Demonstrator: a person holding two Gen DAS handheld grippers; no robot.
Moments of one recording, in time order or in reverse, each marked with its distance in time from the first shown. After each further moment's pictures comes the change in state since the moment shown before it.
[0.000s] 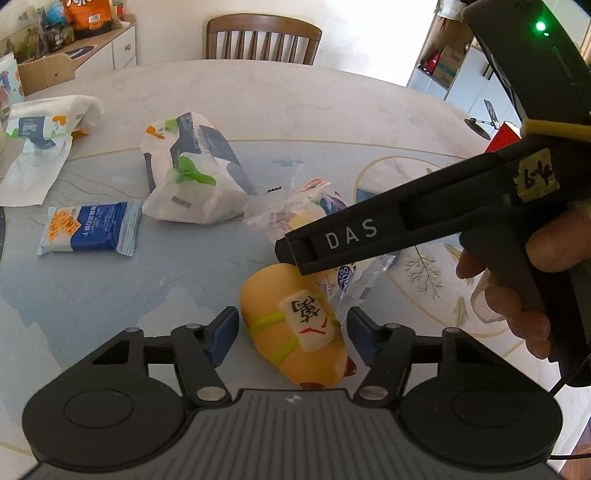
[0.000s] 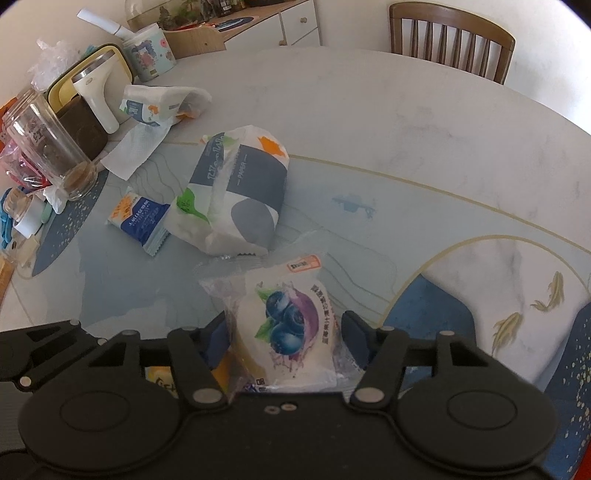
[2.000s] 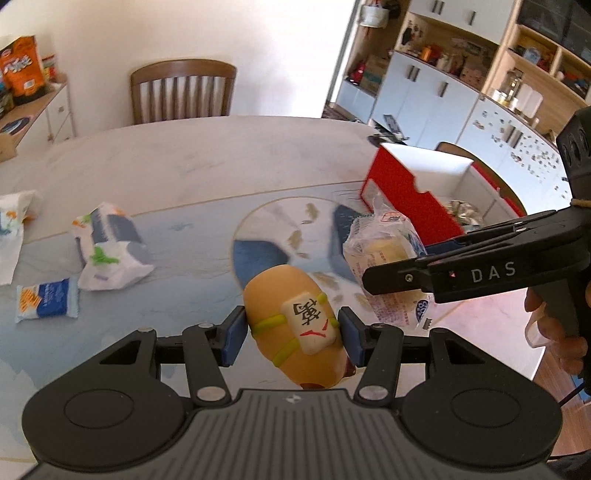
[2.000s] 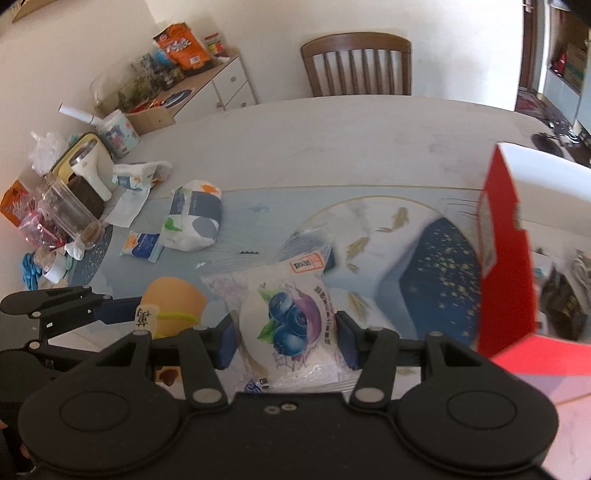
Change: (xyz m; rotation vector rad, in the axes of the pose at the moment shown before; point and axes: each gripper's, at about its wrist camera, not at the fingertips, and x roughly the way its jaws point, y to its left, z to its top) left arm -0.075 -0.088 0.017 0.165 -0.076 -0.147; right arm -0.161 -0.059 -0.087 0.227 -0.155 -0.052
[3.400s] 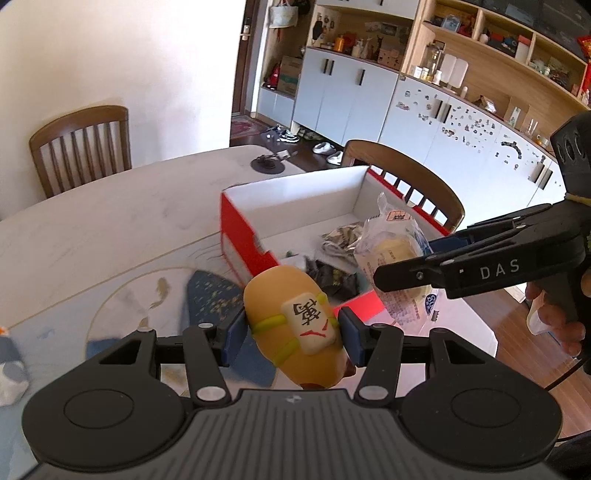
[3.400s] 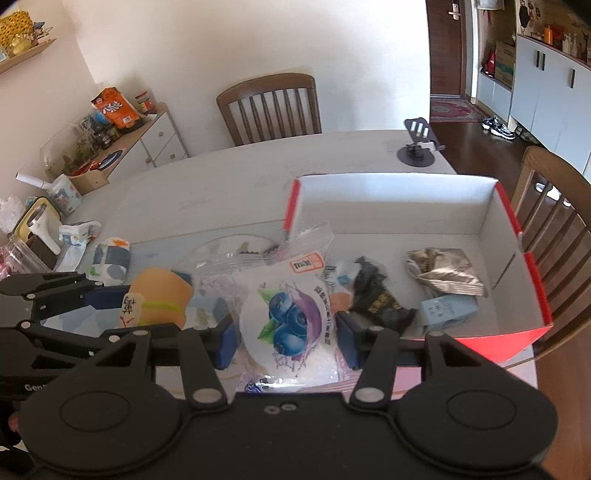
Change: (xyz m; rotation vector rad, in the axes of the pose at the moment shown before) left arm 0.054 -0.161 0.074 0.206 -0.024 -0.143; right arm -0.105 -0.154 -0.014 0.102 -0.115 -0.117
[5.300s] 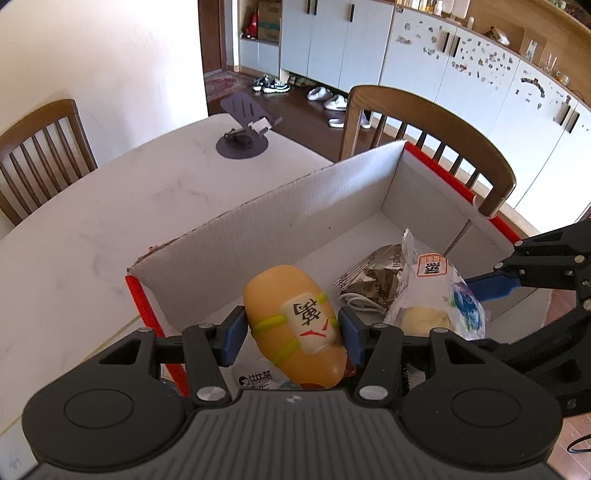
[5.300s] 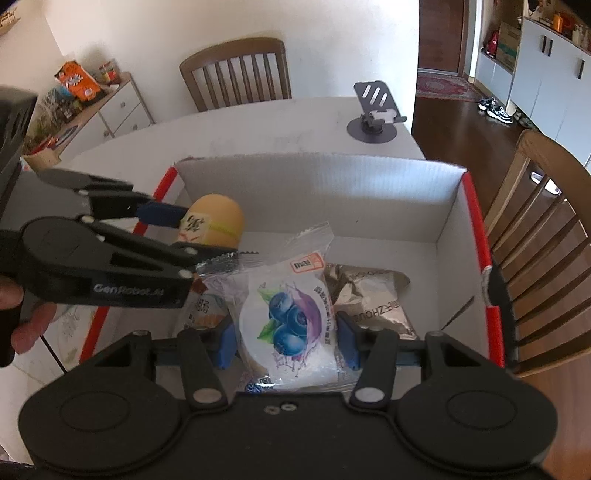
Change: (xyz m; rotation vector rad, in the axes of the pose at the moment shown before) left arm 0.196 -0.020 0.095 0.122 0.198 0.040; right arm 0.082 -0.104 0.038 -0.048 0.126 -0.037
